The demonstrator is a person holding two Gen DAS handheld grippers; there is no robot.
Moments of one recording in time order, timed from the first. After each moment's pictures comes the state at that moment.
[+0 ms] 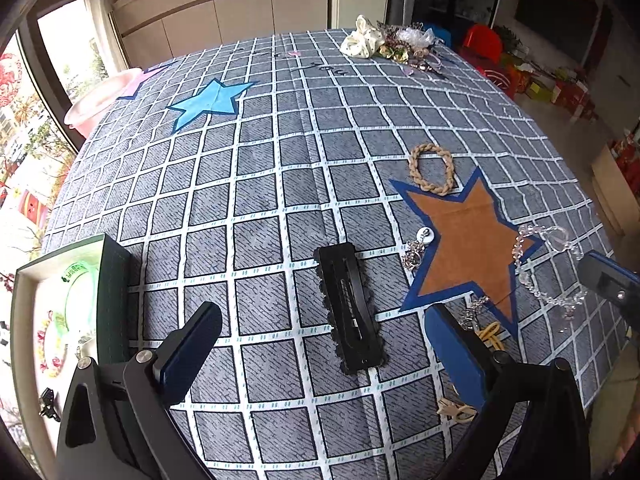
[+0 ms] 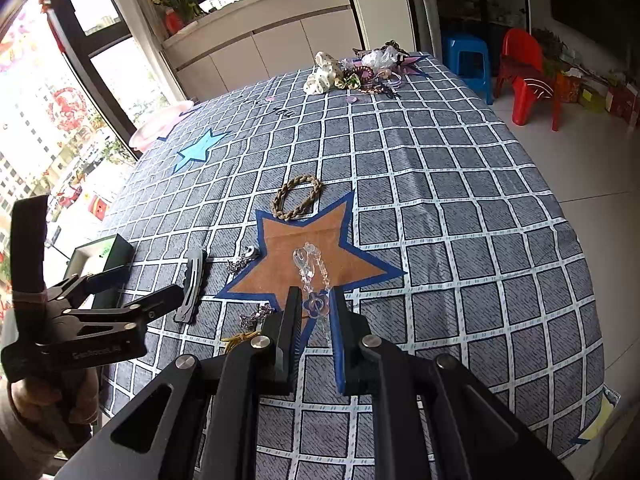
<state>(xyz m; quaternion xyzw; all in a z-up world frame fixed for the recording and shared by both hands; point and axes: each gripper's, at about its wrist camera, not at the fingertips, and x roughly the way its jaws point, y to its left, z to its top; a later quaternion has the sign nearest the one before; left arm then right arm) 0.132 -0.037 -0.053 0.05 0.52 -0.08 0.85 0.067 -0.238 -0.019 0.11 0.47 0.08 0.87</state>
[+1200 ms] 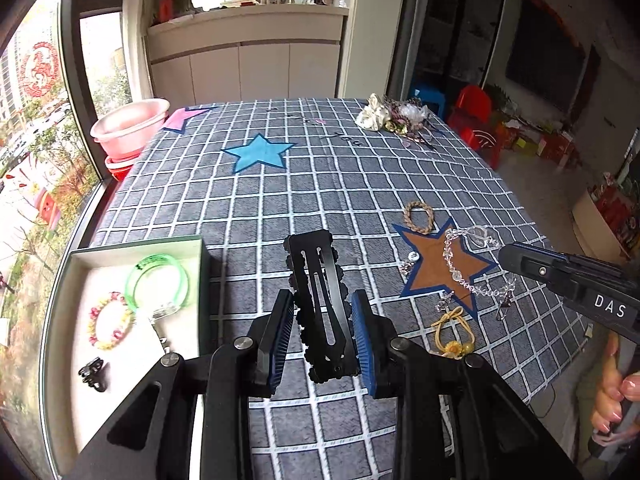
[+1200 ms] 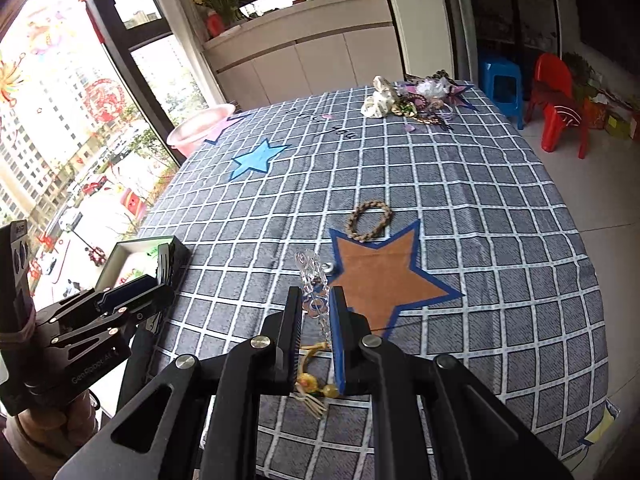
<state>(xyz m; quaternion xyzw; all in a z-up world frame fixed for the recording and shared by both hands) 0.056 0.037 0.025 -0.01 0.42 -0.09 0.90 0.059 -0.174 0.026 0.09 0.44 0.15 0.88</state>
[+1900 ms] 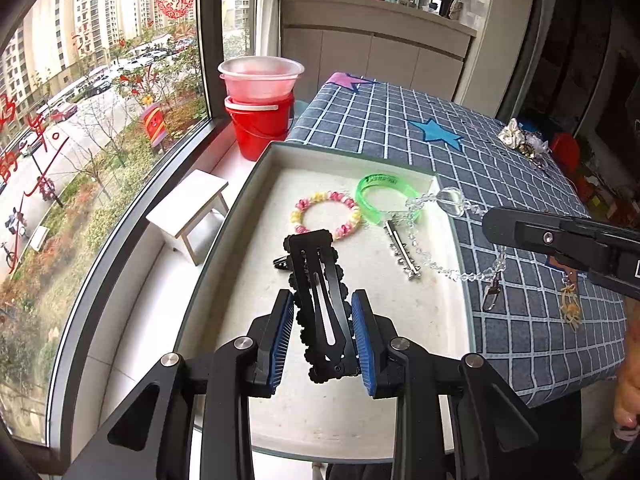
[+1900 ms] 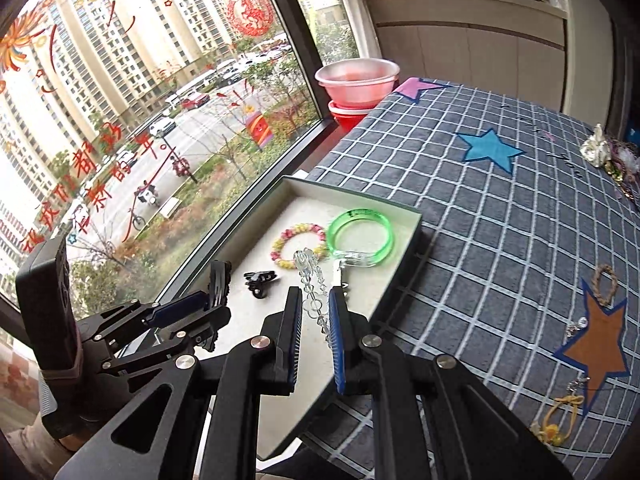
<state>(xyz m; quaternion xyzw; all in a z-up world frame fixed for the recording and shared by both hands) -0.025 0.215 -0.018 -0.09 0.44 0.08 0.89 0.042 0.075 0.031 0.00 0.47 0.37 0.80</state>
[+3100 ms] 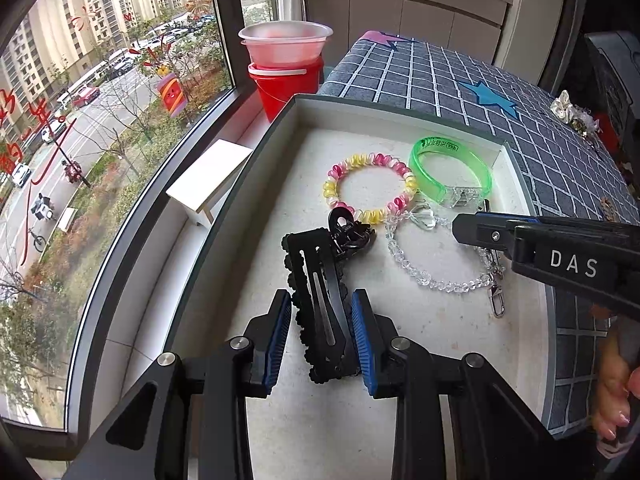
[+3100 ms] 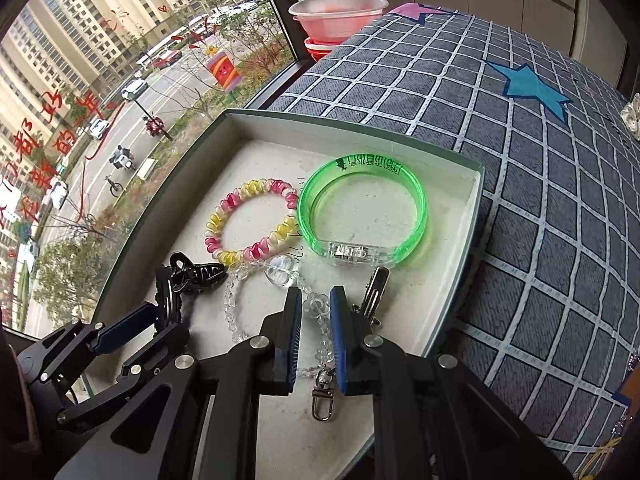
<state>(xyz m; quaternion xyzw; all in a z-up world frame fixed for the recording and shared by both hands) 0.020 0.225 -0.059 -0.06 0.49 0.13 0.86 0.111 0.124 -0.060 -0.02 0.55 0.31 0.77</state>
